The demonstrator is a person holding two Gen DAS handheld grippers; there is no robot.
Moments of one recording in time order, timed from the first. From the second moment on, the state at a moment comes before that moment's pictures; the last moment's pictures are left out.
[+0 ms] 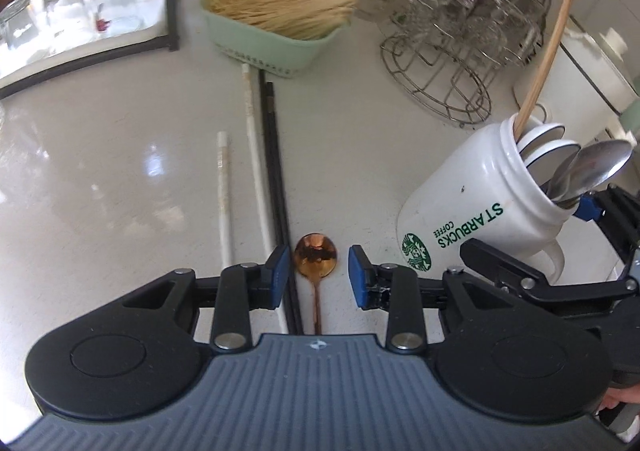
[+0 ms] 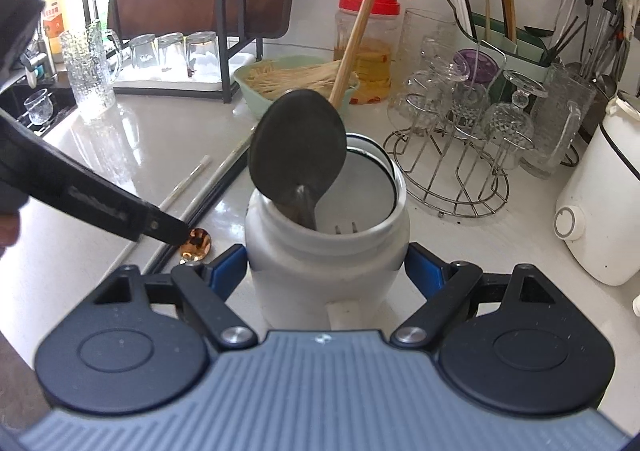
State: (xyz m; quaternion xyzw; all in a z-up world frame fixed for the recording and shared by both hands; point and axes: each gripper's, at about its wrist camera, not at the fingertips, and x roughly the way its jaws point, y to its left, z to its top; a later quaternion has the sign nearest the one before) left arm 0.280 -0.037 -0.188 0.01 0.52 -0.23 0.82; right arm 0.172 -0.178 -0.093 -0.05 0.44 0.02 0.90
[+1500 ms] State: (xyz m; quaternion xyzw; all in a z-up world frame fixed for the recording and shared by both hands) left arm 0.262 -0.096 -0.208 0.22 0.47 -0.29 0.80; right arm 0.164 -0.183 -0.100 -0.02 0.45 0.01 0.90
